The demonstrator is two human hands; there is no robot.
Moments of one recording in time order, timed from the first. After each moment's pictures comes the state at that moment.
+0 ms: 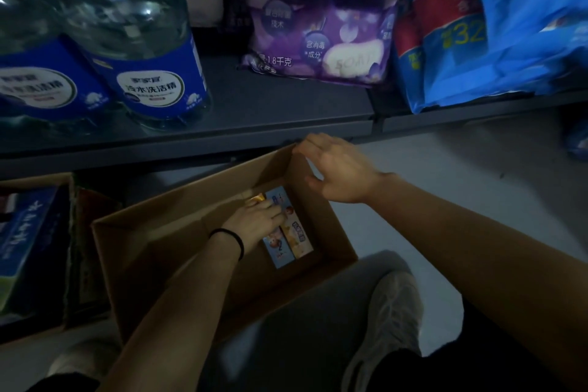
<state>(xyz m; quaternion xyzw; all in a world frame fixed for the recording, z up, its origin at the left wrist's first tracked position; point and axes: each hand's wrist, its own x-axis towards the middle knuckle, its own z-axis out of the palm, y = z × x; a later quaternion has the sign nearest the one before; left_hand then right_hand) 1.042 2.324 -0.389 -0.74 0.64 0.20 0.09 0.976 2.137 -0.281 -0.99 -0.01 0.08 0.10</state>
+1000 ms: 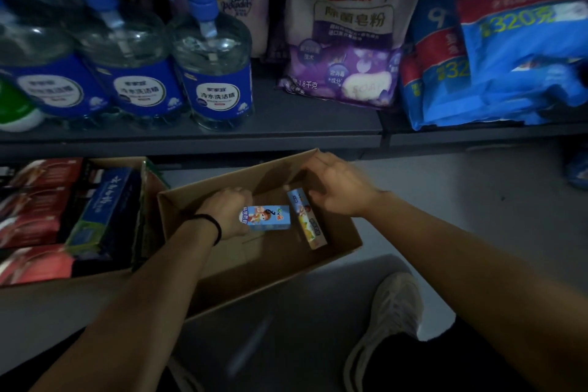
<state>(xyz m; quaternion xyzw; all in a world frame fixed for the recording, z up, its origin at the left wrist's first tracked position) 1.057 2.410 -0.299 -0.88 0.37 0.29 -0.07 0.955 2.192 -0.247 -0.99 0.00 0.08 0.15</state>
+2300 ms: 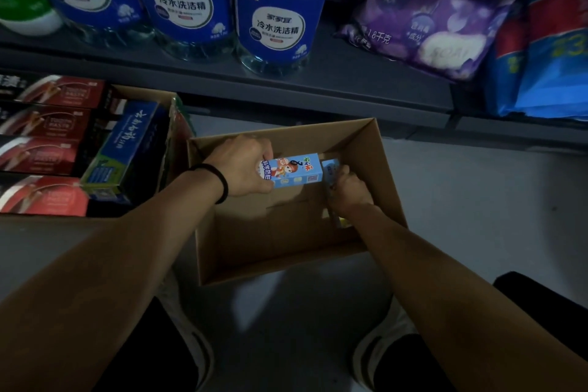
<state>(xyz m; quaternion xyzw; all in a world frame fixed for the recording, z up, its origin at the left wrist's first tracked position) 1.078 2.440 -0.298 -0.89 0.33 0.27 -0.16 0.968 2.235 -0.390 -0.90 0.31 0.24 0.19</state>
